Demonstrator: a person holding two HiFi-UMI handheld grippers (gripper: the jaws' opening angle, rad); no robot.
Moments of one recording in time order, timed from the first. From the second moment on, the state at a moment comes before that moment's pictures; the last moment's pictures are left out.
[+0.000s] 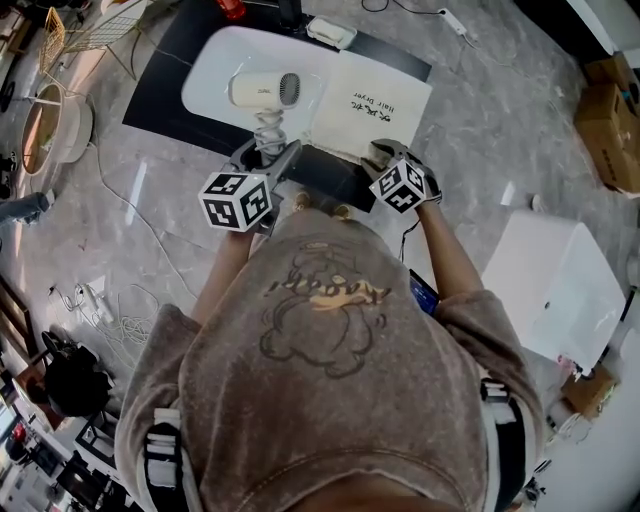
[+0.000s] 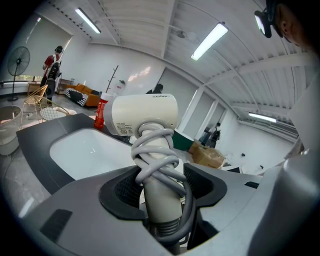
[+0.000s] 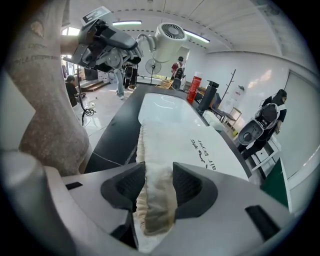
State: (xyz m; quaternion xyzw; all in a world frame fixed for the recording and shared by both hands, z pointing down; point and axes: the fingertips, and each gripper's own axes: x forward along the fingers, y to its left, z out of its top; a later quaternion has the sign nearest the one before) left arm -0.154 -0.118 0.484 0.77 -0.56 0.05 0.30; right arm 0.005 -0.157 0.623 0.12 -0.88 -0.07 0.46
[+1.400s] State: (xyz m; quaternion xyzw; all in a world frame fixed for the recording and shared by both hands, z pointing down) left arm -0.119 -0.086 0.495 0.81 -0.48 0.09 0.32; right arm -0.007 -0.220 0.545 0.23 -0.91 0.11 0.32
